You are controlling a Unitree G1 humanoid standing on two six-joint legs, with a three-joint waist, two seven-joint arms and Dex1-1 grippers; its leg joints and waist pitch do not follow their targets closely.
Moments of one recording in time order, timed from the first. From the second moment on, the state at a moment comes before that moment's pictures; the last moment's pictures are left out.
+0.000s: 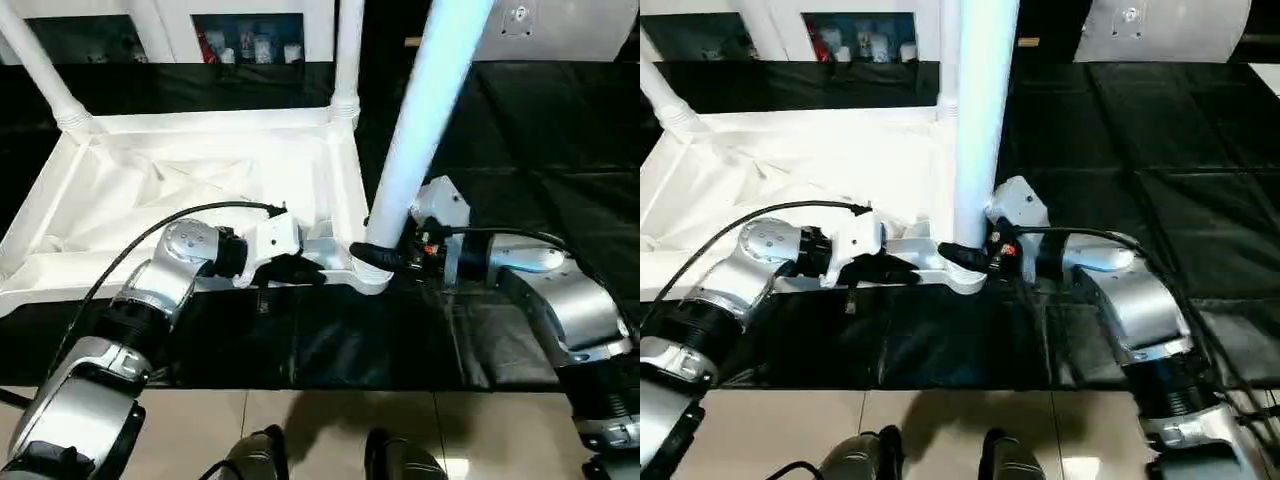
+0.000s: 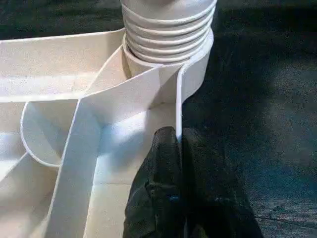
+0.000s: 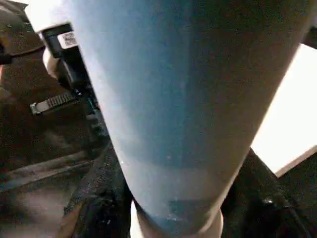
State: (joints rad) left arm -0.71 0.43 -0.32 0.67 -0.02 -0.12 -1.21; right arm -0.47 -0.43 0.19 0.02 0.24 0.42 0.91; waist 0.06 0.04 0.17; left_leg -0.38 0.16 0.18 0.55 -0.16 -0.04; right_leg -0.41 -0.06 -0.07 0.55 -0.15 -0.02
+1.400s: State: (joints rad) left arm -0.37 0.48 -0.25 -0.22 -0.01 0.71 -0.84; right arm -0.53 -0.25 0.18 0.10 0.23 0.41 0.73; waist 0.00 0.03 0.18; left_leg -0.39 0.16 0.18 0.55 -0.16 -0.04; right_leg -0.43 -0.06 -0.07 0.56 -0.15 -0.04
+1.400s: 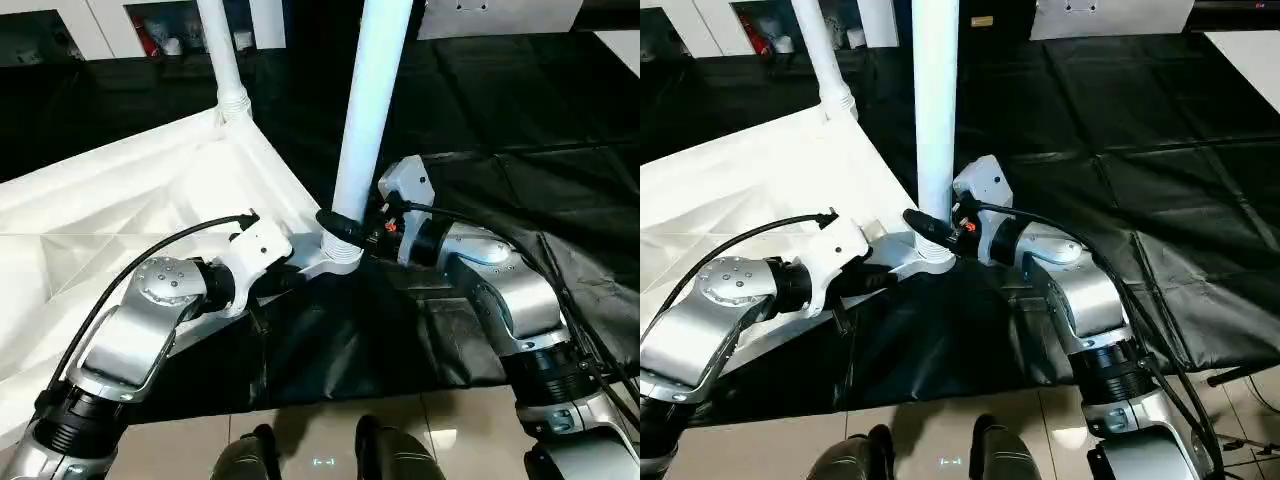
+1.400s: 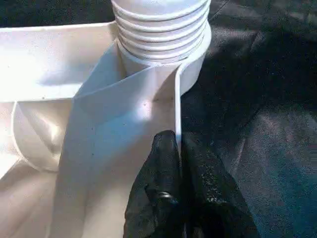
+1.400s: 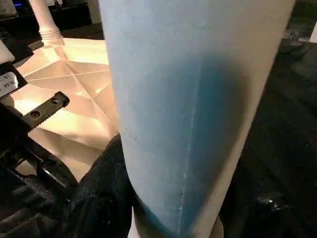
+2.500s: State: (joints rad) left arm -0.46 0.59 -0.28 0.10 -0.05 0.21 -1.05; right arm -0.43 -0.48 0.13 0.16 0.28 0.31 0.99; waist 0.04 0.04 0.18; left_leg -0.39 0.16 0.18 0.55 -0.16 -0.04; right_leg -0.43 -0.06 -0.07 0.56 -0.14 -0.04
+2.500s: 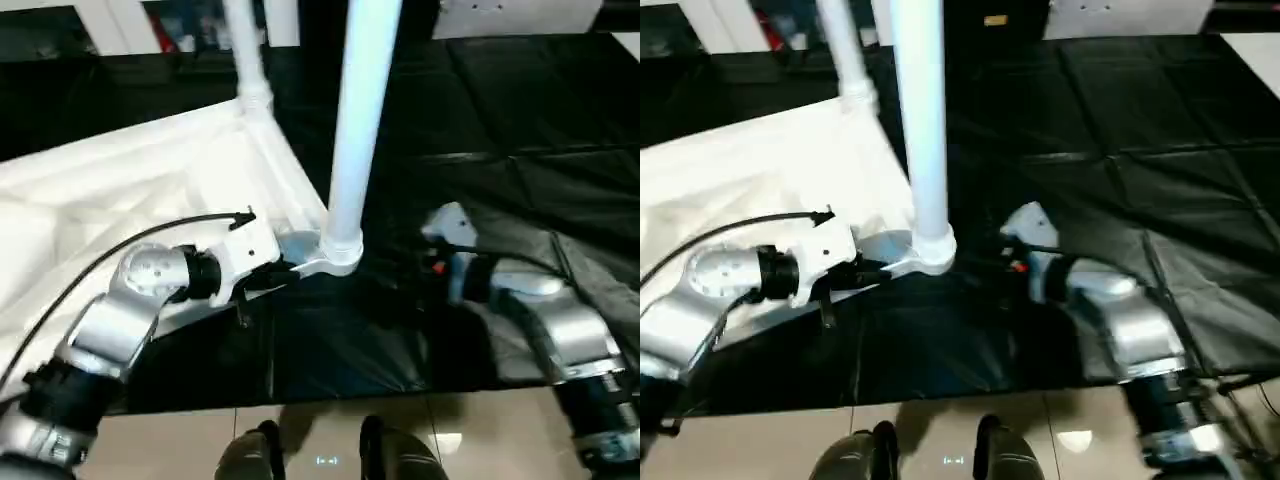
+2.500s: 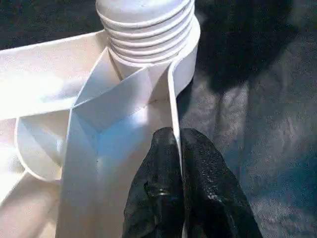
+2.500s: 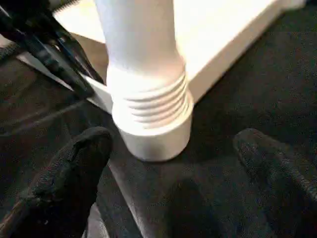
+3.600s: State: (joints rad) left arm -0.54 0.58 -0.35 0.23 -0.04 0.03 -1.24; right arm -0.49 -0.47 0.21 0.22 0.24 0.14 1.19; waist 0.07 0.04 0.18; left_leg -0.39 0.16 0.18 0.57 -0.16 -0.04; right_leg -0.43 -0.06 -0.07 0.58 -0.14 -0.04
